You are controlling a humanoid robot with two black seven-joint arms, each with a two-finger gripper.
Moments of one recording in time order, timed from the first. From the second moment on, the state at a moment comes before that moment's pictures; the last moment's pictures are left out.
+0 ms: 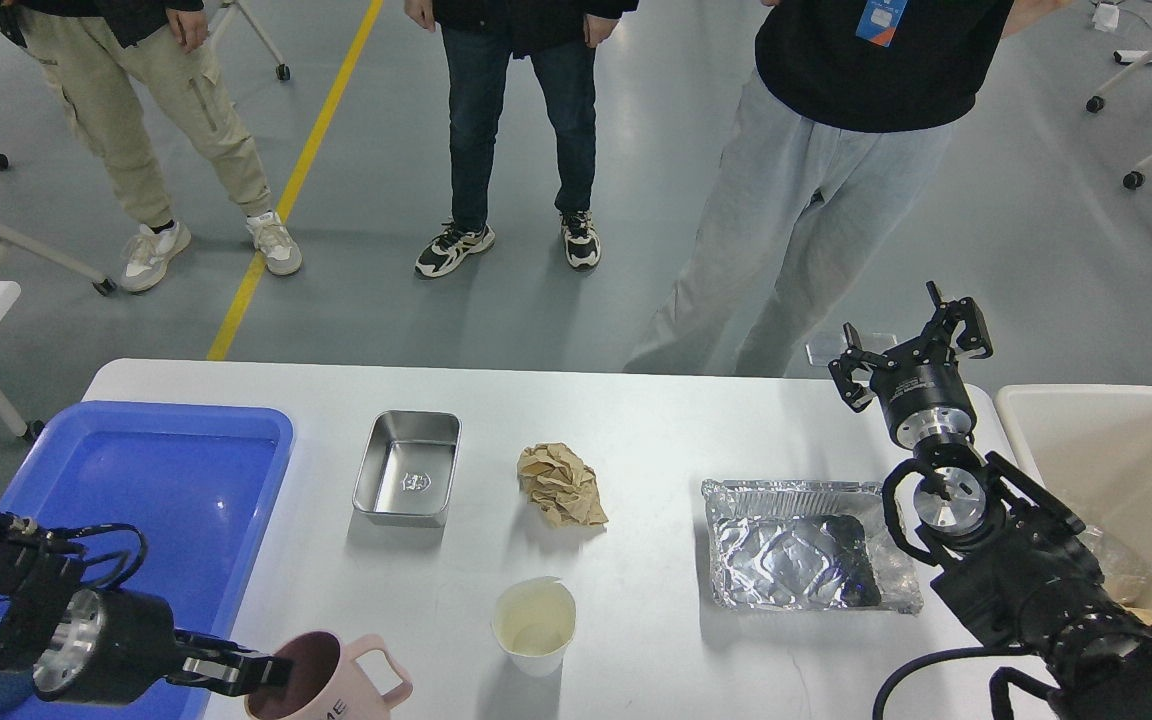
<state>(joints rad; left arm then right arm) -0.12 0.85 -1.00 -1.68 1.77 -0.94 -0.20 0.66 -0.06 1.15 0.39 -0.06 0.36 0.38</state>
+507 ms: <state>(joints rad) -0.11 1.18 -1.05 -1.73 1.52 -0.96 -0.23 0.65 -0.06 1.15 0.39 -0.06 0.37 0.38</state>
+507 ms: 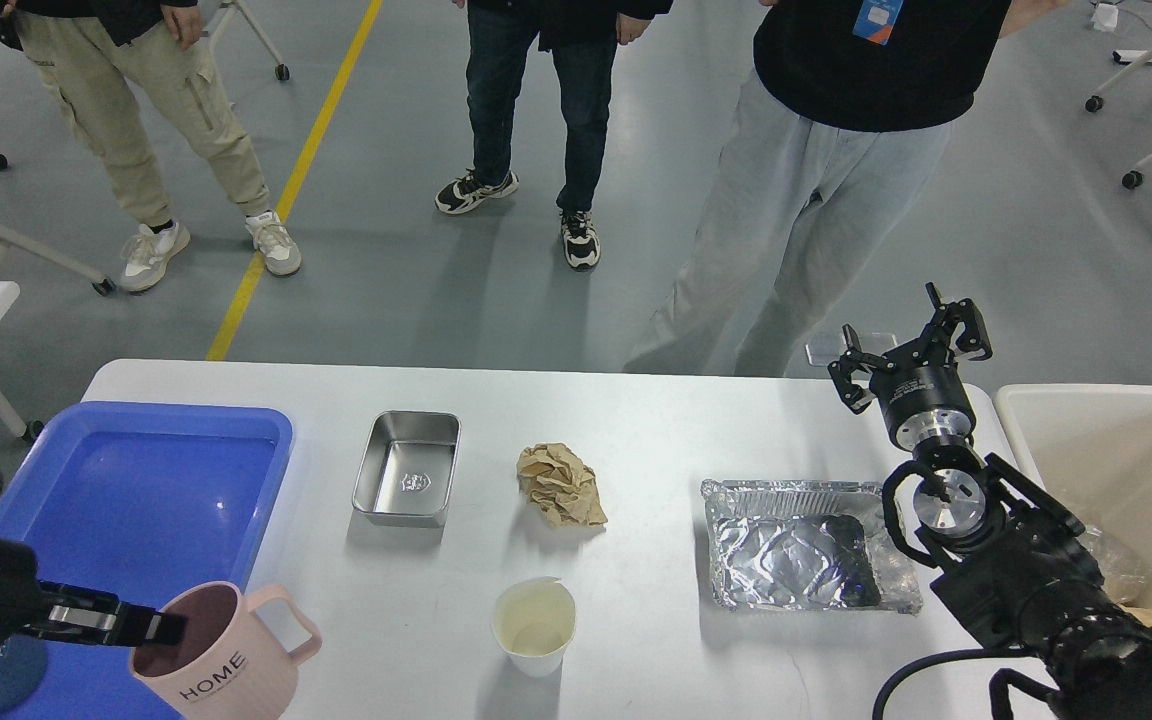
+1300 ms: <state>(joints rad) 0.08 1.37 -1.02 -1.76 1.47 -0.96 -0.32 0.64 -0.06 1.14 0.40 -0.06 0.37 0.38</state>
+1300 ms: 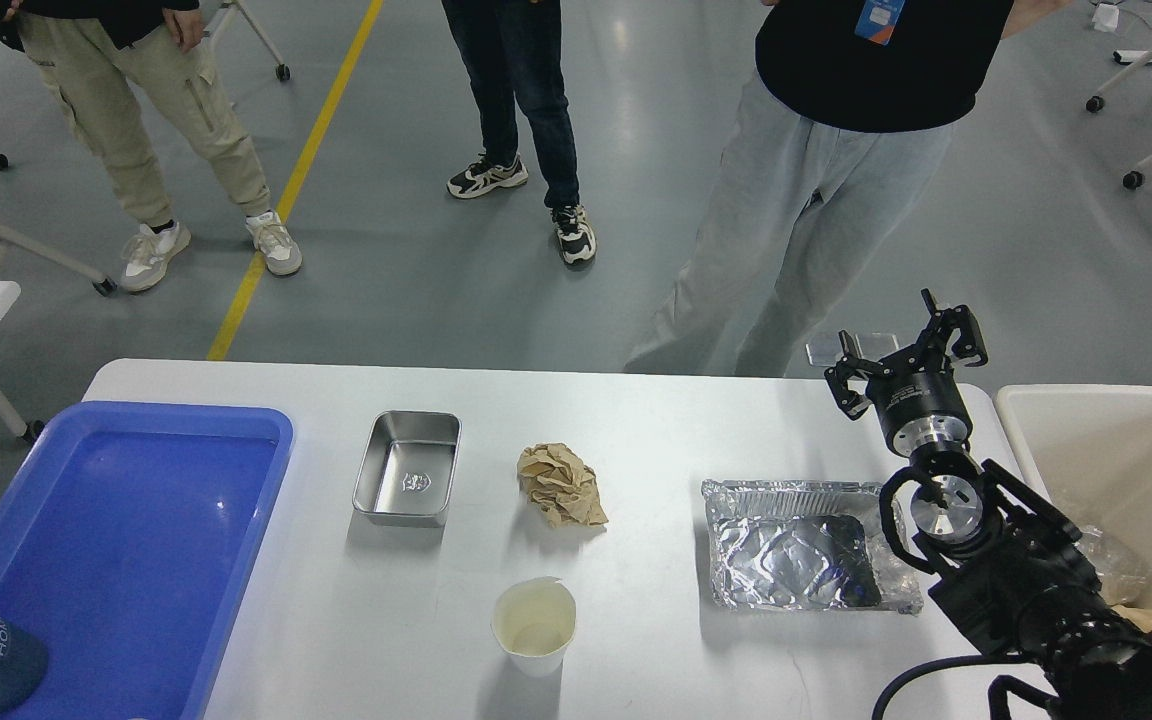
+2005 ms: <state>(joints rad) 0.08 1.50 -1.36 -1.76 1.30 -0.96 -0.33 0.64 -0.05 1.14 0.40 -0.06 0.37 0.38</state>
